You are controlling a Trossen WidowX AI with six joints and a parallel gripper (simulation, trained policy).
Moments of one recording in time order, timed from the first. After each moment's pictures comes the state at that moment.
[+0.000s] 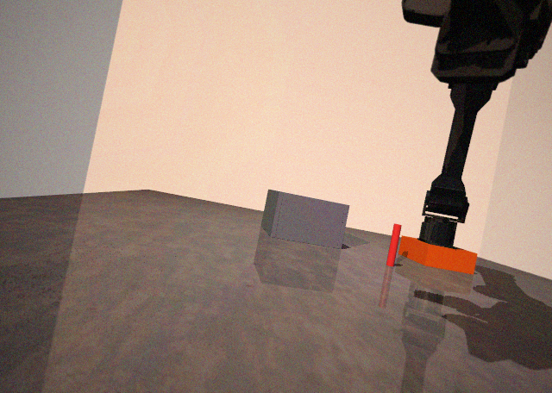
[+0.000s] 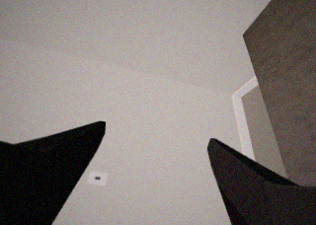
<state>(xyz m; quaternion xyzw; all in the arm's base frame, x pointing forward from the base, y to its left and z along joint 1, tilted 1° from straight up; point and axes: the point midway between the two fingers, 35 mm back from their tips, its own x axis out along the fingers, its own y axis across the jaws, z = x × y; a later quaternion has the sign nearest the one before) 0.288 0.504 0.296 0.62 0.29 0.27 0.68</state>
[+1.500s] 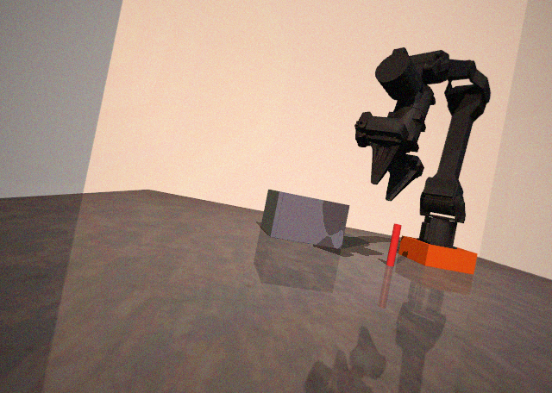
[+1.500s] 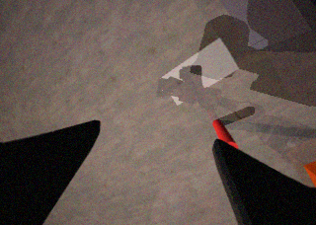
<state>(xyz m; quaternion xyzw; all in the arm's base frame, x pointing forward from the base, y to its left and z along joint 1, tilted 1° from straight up) 0.211 0.182 0.127 0.31 0.61 -0.16 0.72</state>
